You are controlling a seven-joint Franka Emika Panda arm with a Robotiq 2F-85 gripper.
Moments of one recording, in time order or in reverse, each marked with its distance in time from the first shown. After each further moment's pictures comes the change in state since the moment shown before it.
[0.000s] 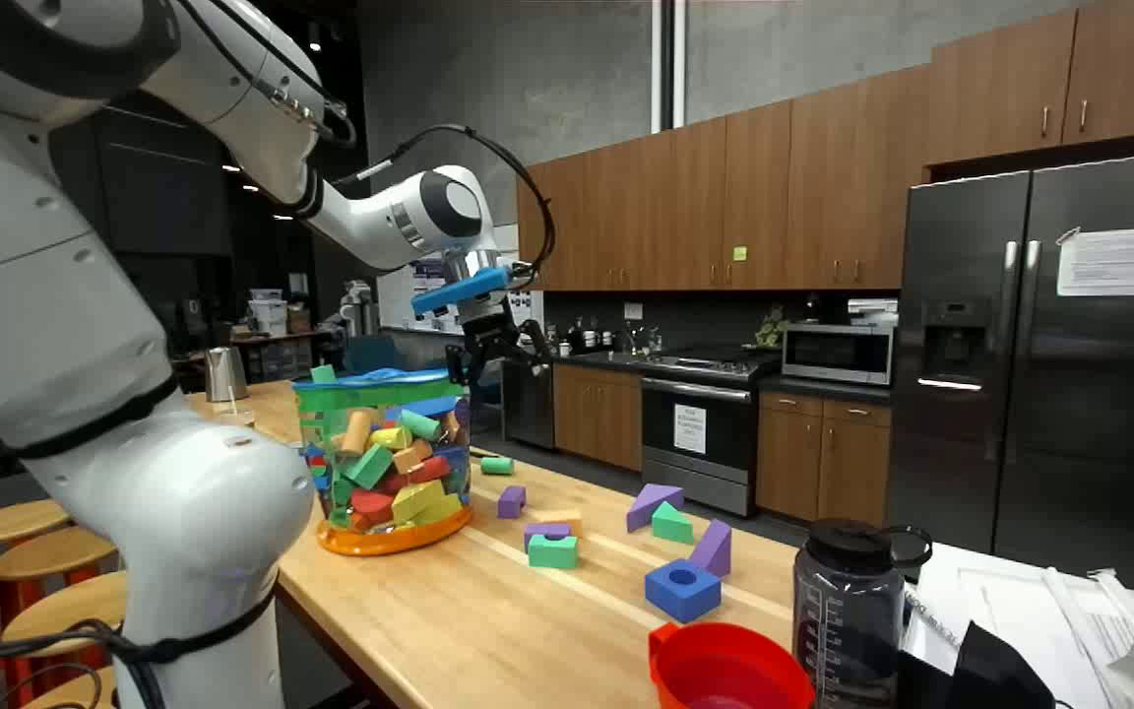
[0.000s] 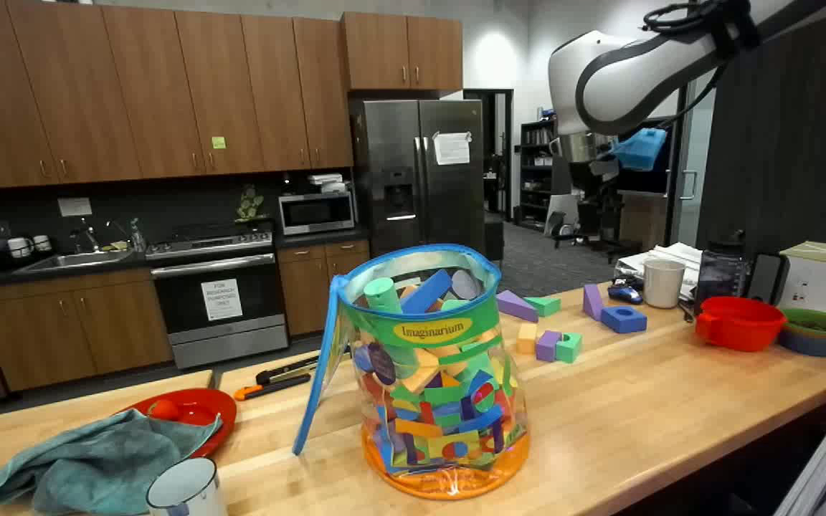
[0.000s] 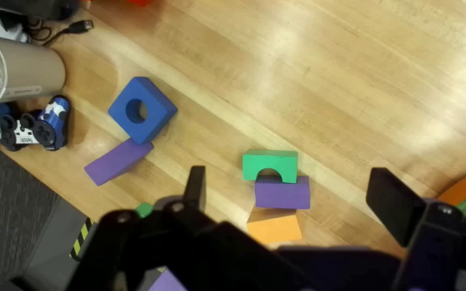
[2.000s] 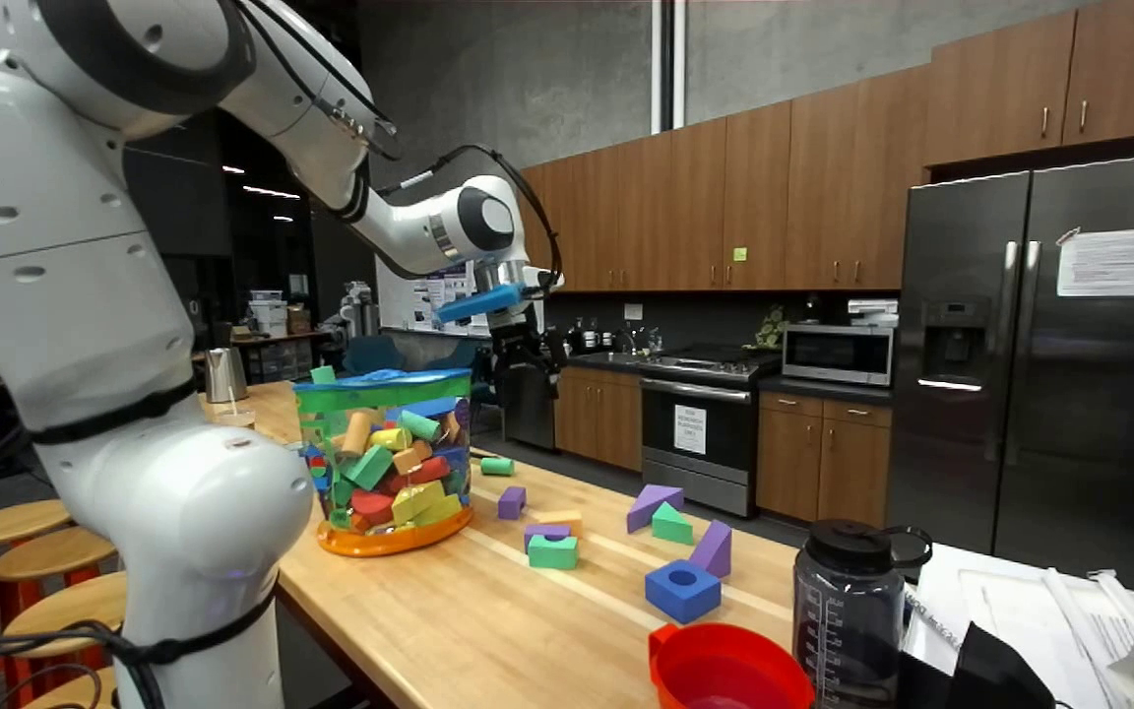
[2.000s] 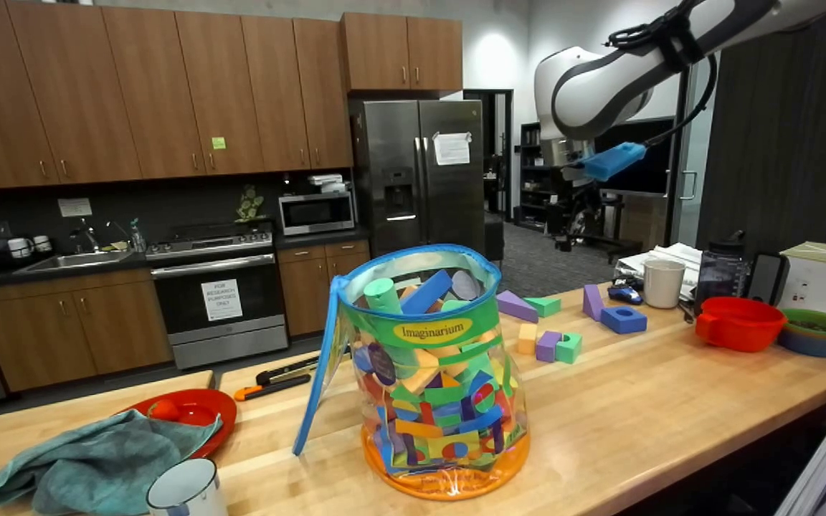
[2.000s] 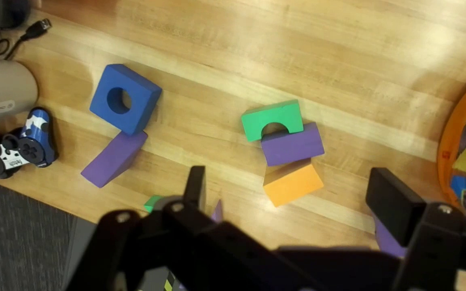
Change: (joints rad) arm -0.011 0.160 -0.037 0.116 0.069 0.081 0.185
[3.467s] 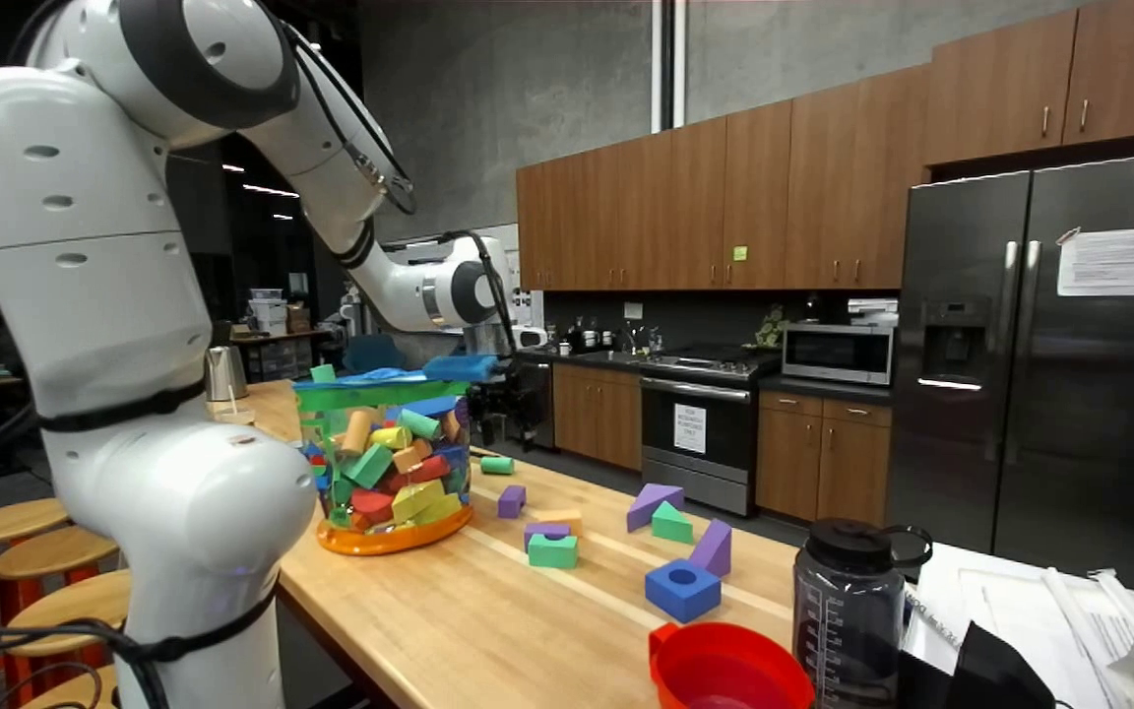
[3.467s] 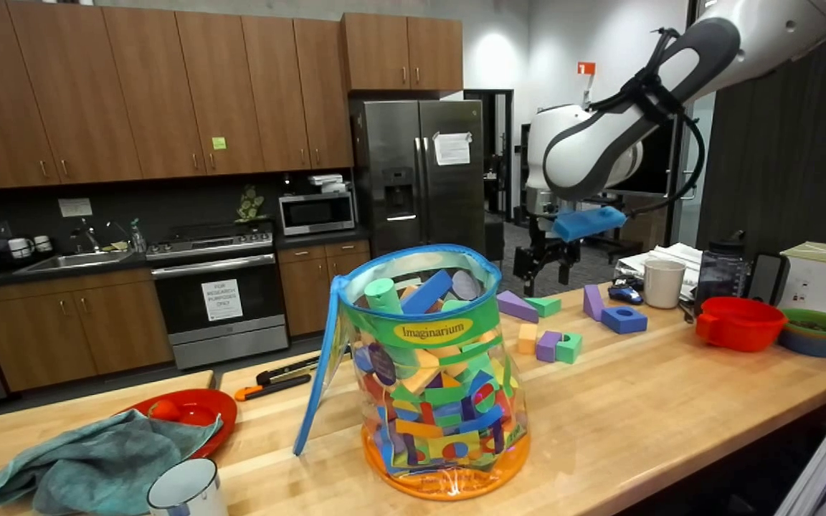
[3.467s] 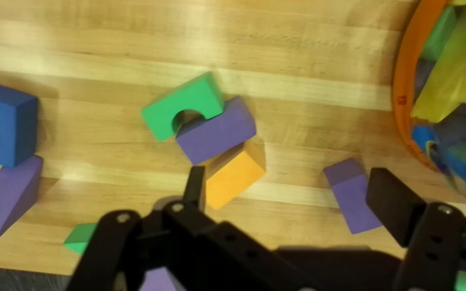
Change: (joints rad) arm 0.036 0.089 0.034 -0.177 0.136 0.391 0.224
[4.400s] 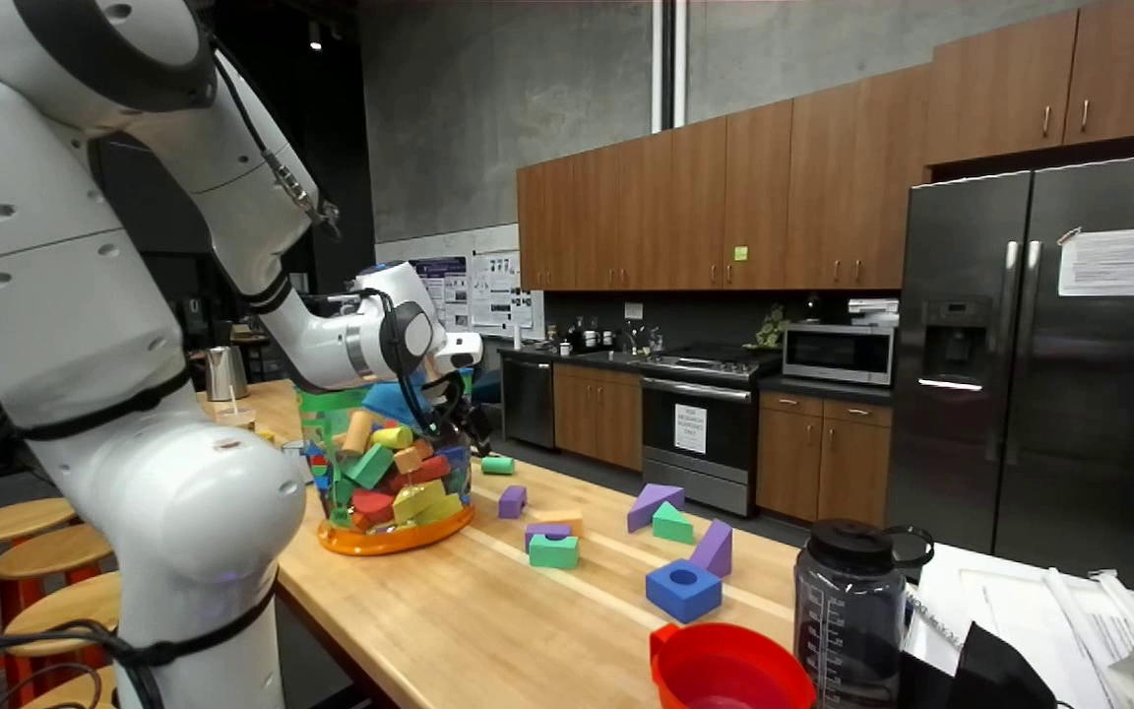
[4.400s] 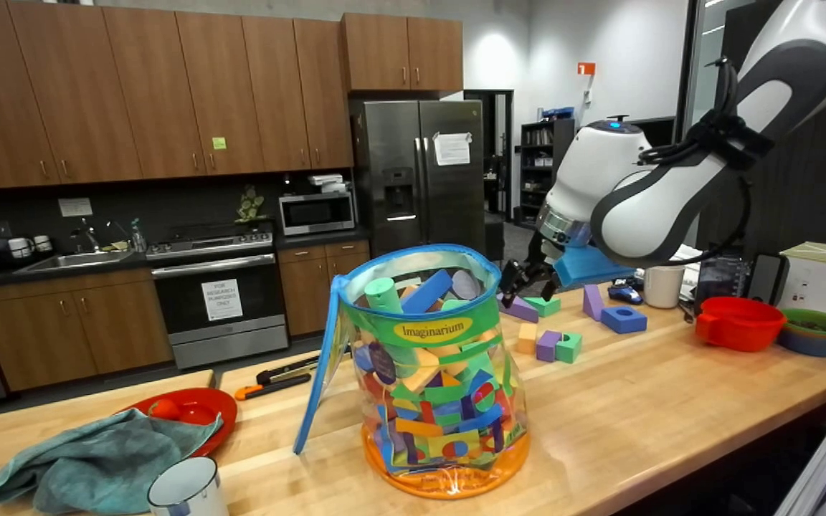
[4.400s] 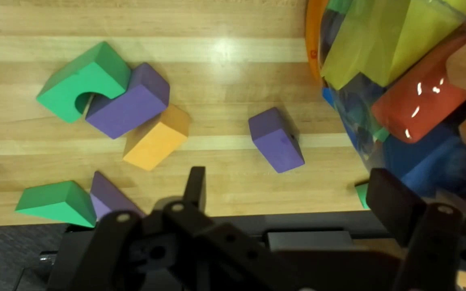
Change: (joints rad) arm -0.107 -0.153 0.273 -0.313 -0.020 0.551 0.279
